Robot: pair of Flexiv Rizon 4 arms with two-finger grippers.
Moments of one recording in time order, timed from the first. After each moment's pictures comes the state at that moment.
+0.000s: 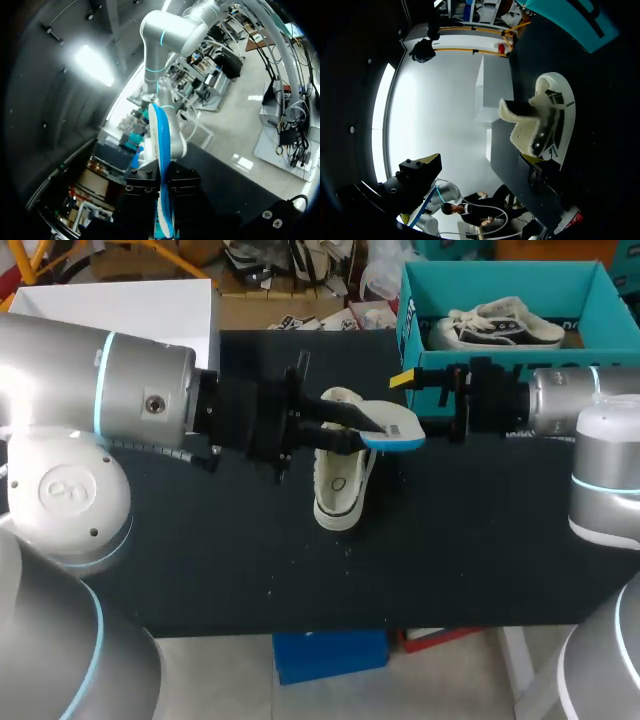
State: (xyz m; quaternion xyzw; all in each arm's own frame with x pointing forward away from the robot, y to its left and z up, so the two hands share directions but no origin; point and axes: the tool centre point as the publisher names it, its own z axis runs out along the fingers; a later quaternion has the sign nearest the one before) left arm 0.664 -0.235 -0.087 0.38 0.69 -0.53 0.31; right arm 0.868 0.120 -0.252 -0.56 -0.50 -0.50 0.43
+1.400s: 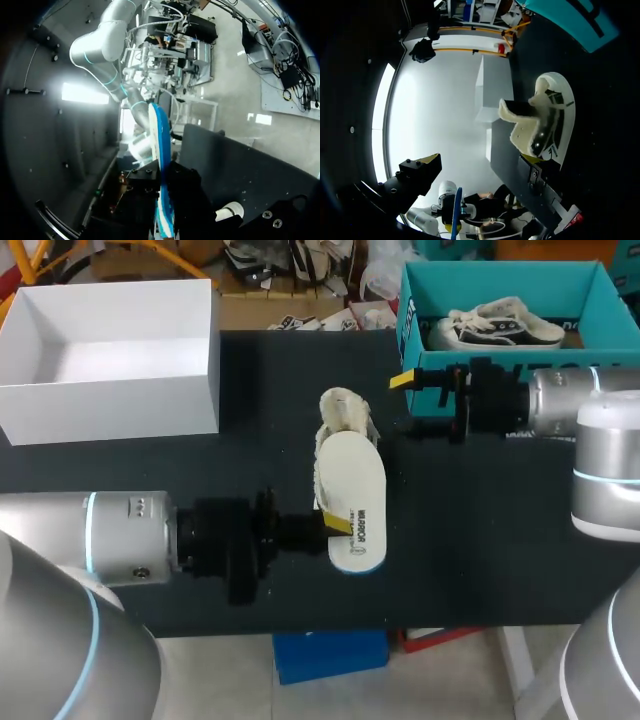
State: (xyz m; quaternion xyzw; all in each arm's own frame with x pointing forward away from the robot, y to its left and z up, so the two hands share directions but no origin) left arm 0.624 -0.208 -0.195 0.47 0.59 -0.45 0.48; right arm 0.868 0.120 -0.252 -0.56 -0.50 -0.50 0.43
